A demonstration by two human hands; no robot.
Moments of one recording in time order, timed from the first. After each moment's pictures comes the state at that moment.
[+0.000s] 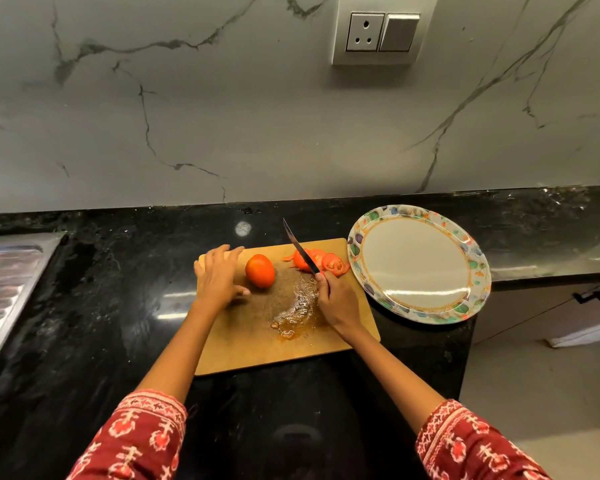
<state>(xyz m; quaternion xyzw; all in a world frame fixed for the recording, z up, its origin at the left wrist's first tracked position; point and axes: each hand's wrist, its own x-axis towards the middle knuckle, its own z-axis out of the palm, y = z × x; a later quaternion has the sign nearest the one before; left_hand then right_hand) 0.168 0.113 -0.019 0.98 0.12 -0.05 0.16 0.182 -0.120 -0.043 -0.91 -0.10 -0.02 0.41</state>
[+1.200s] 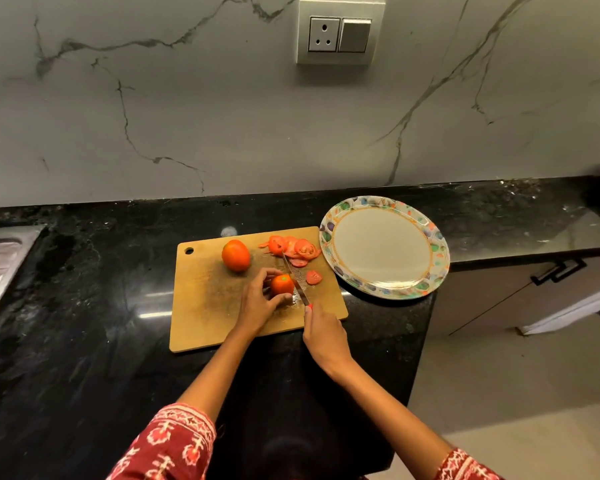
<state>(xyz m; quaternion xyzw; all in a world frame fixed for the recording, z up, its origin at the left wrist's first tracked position) 0.118 -0.008 -0.050 0.83 0.04 0.06 0.55 0.081 -0.158 -0.016 -0.95 -0.07 0.08 0.31</state>
